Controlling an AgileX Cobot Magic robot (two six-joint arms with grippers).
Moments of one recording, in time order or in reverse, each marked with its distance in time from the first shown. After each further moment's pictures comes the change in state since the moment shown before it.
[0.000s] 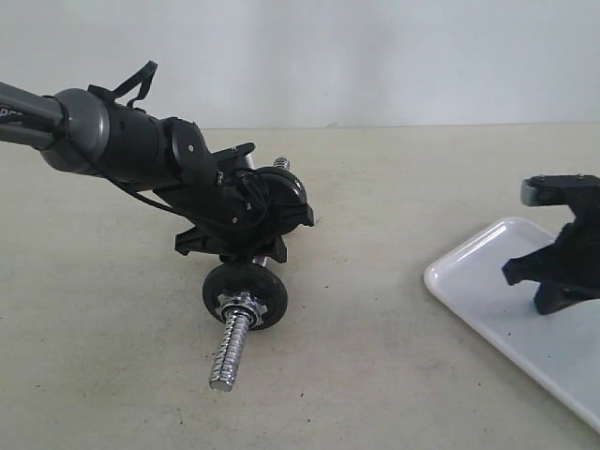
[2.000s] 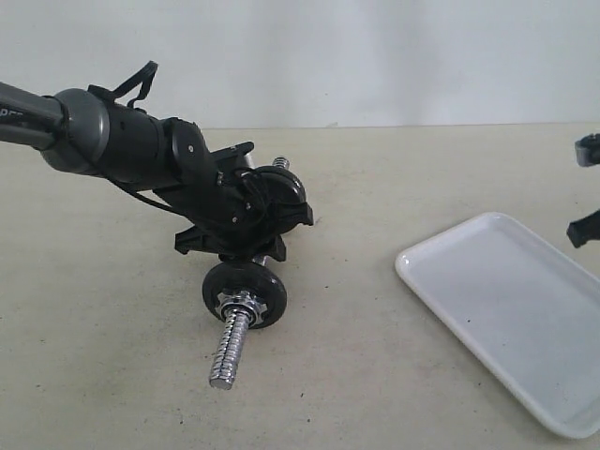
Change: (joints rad) left arm 0.000 0.000 0.002 0.012 -0.010 -0.010; right arm -0.079 0.005 -0.187 -0.526 0.155 0.377
